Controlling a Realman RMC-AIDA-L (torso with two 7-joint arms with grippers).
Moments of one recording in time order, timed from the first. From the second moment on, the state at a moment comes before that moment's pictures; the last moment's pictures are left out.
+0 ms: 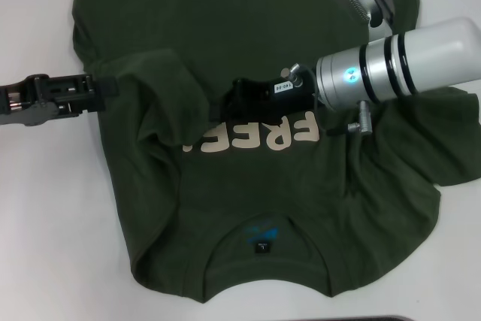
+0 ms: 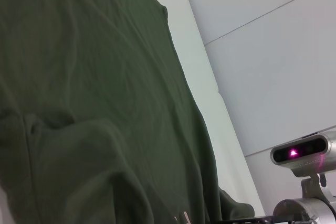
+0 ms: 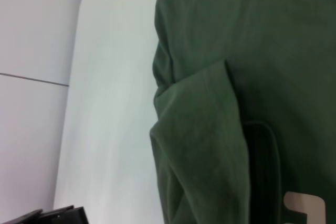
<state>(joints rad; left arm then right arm) -0.49 -1.99 0.53 0.68 2.14 1.73 -2.27 0.93 2.10 -0.87 -0.16 -2.07 -1.13 2.43</state>
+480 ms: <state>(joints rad) -0.49 -1.99 0.52 0.68 2.14 1.73 -2.27 0.85 2.10 -0.88 -0.30 -2.04 -1.18 2.47</state>
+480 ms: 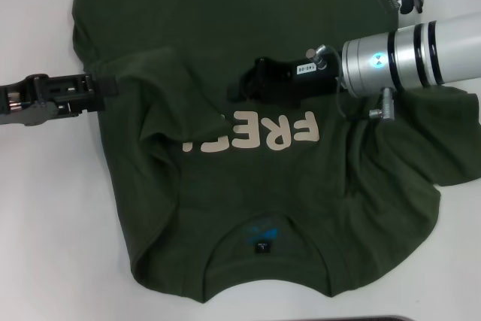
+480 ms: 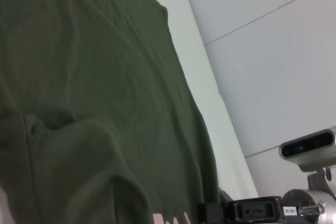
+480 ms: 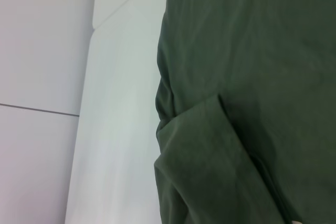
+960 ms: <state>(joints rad) -0.49 -1.99 0.52 0.68 2.14 1.72 -2.27 0.83 2.09 -0.94 -0.30 -2.05 -1.15 2.48</state>
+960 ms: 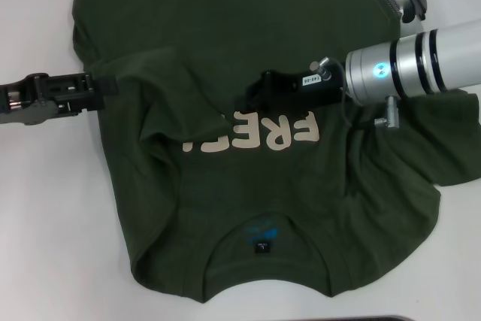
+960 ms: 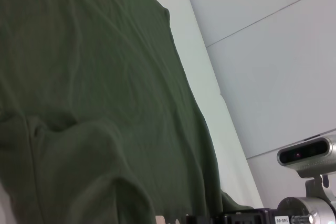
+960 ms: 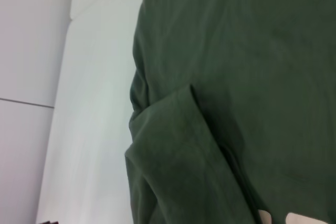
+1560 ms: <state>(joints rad) -0.49 -1.99 0.52 0.68 2.14 1.72 -2.27 0.85 2.11 -0.98 -0.28 -2.04 -1.07 2.48</state>
